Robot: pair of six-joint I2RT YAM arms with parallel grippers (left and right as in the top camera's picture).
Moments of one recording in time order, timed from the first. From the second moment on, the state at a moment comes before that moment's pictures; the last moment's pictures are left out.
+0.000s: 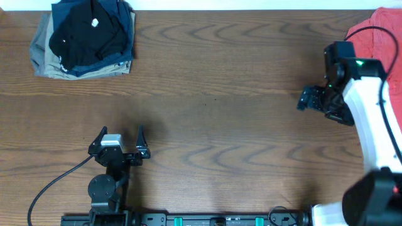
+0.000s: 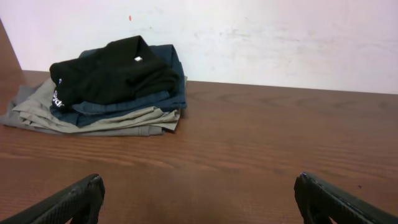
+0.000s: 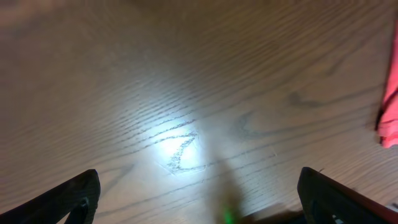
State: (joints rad) left arm 0.00 0.01 0.01 -0.10 0.02 -0.08; right arm -0.04 1.59 1.40 -1.30 0.13 0.40
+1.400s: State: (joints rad) left arm 0.00 0.01 0.02 -0.11 0.02 -0.08; right arm -0.02 0.64 1.39 -1.29 0.23 0.40
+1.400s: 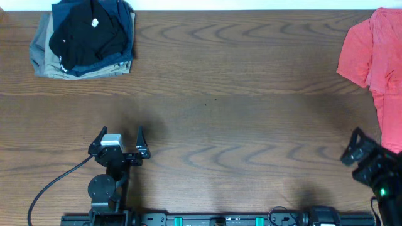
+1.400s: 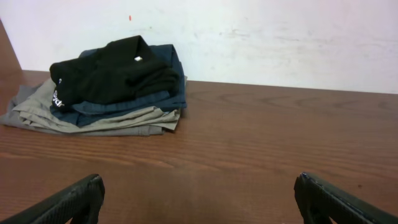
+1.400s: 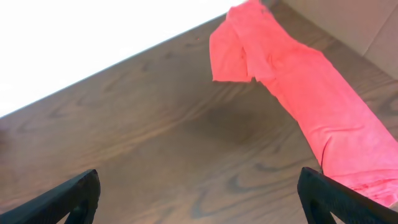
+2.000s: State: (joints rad) left arm 0.00 0.01 0.02 -0.11 0.02 -0.08; right arm 0.10 0.19 0.64 -0.71 0.14 0.38
